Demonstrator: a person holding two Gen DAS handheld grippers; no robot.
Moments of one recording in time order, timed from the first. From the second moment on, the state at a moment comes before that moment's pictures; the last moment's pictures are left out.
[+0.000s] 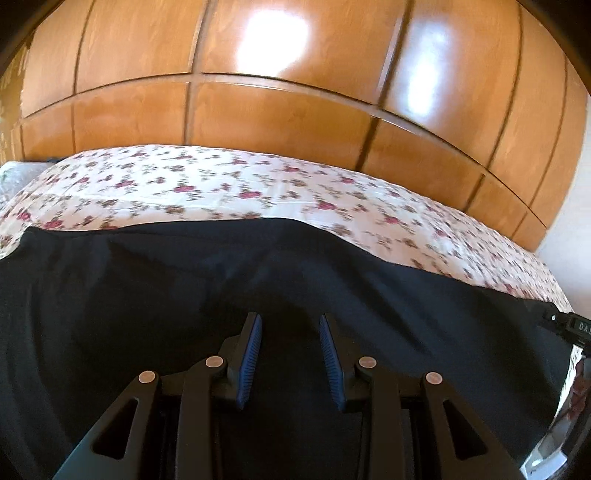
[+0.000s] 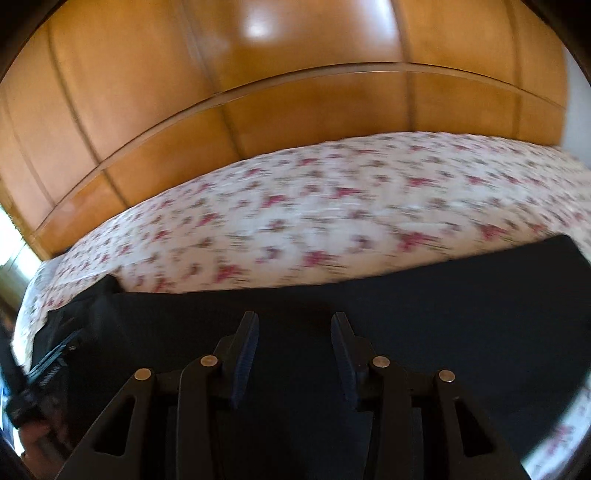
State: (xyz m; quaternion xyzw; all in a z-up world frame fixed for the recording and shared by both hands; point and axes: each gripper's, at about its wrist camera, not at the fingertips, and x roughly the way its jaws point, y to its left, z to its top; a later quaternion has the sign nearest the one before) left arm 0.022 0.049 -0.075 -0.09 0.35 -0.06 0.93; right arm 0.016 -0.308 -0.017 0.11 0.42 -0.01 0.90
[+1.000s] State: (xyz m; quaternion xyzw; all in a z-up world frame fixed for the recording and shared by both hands) left arm 0.012 0.033 -0.088 -0.05 0.36 -0.07 0.93; right arm -0.096 -0.539 -0.047 0.41 0.28 -0.19 0.85
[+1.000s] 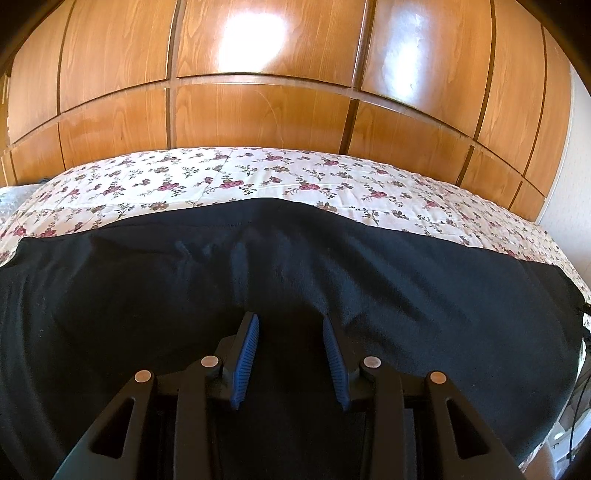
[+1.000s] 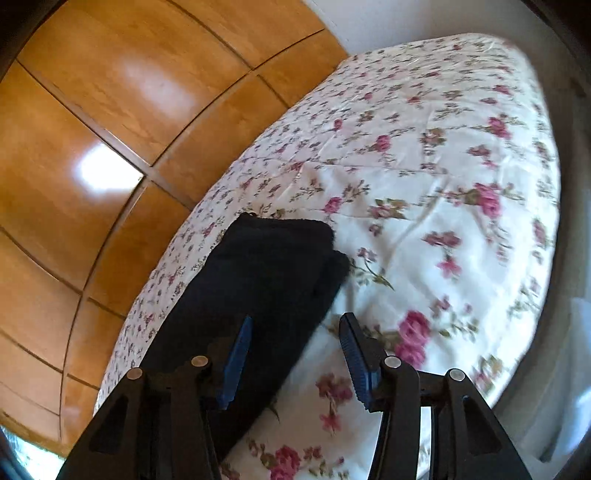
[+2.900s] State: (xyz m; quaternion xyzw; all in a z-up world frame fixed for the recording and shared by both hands) left arm -0.004 0.077 -0.082 -0.09 0.38 -0.03 0.92; right arm -0.023 -0.111 -0.026 -0.05 0.39 0.19 0.90
